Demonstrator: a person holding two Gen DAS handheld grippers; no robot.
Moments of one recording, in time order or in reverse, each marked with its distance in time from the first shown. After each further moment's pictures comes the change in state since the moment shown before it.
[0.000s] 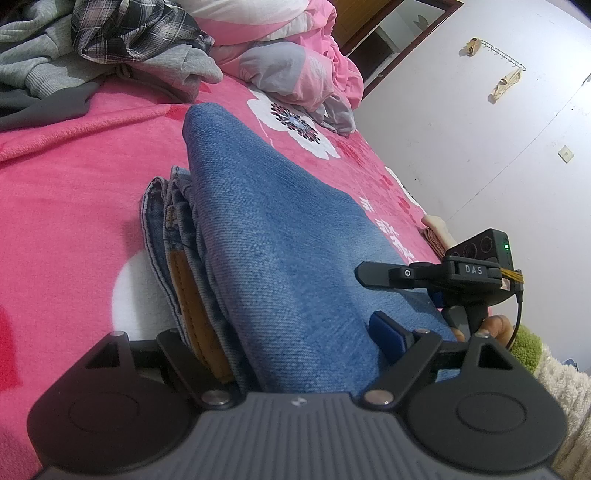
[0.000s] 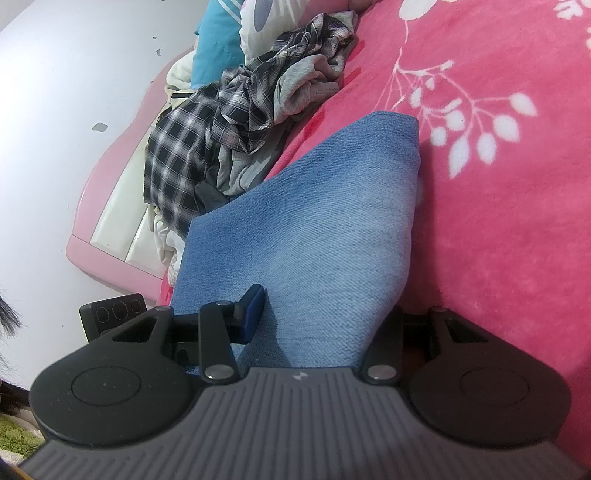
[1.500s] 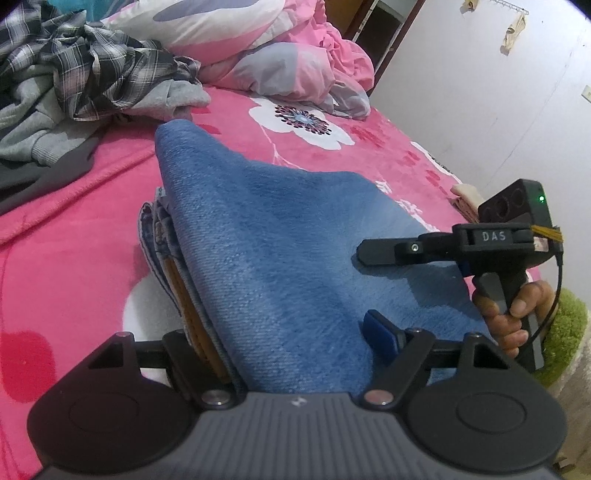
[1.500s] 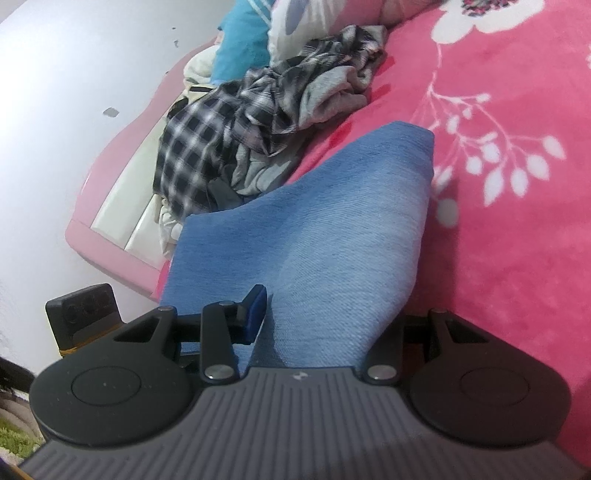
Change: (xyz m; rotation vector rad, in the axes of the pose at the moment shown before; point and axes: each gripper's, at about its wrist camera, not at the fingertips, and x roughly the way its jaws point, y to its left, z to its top) left arm -0.012 -0.054 0.004 0.165 0.045 0.205; right arm -0.007 0.031 0.001 -0.103 -0.012 -0.013
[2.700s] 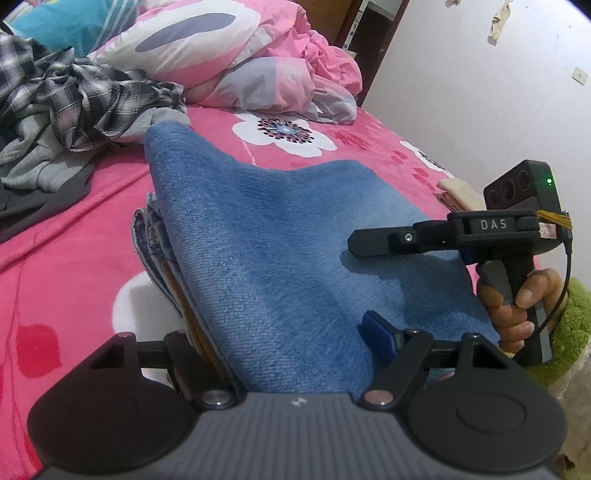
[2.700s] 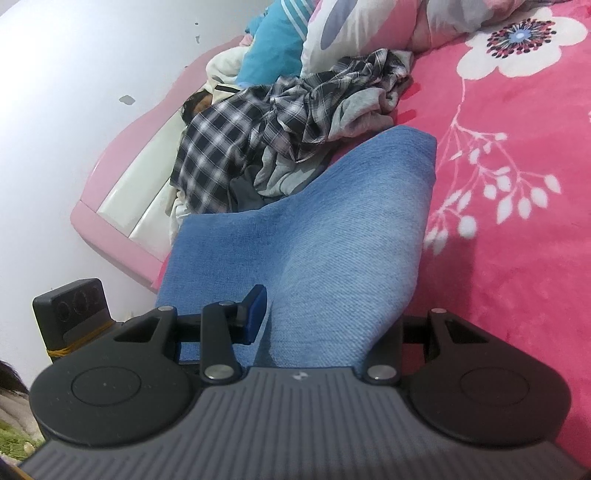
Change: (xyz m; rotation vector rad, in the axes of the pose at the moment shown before) left arm -0.030 -0.048 -0.009 0.068 -0.023 0.040; right arm -0.036 0.039 -0.009 -0.088 -0.032 -0.023
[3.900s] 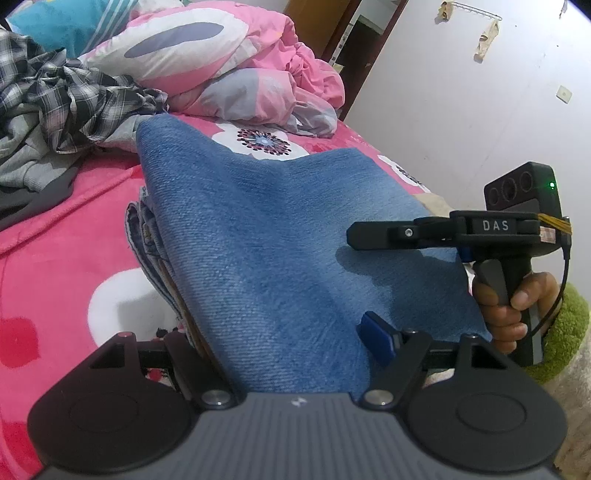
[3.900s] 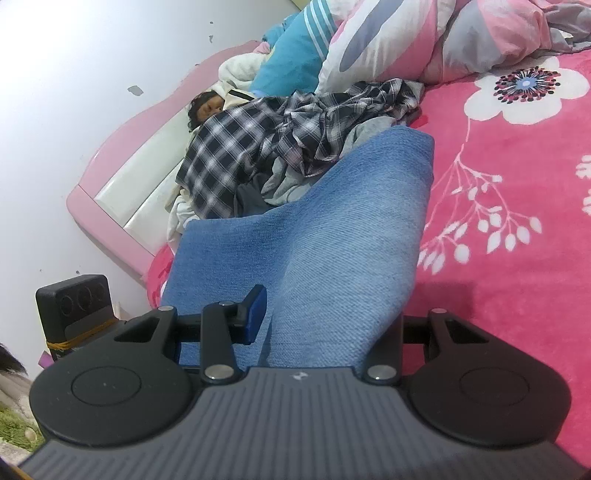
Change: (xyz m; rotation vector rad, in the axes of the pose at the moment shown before) left arm -0.012 -0.010 -0.002 -0.031 -0.042 -0.075; right arm -0.026 0.034 0.003 -0.099 -0.017 -0.055
